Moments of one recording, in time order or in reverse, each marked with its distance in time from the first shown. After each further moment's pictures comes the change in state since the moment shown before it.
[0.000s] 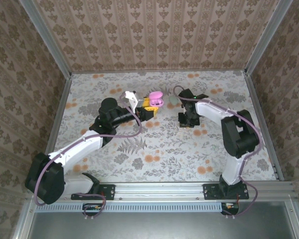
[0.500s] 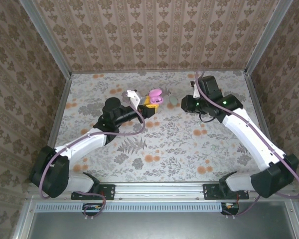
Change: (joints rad) left arm 0.000 0.077 0.000 0.068 -0.079 -0.002; right arm 0.057 -0.493 0.089 0.023 -0.053 0.077
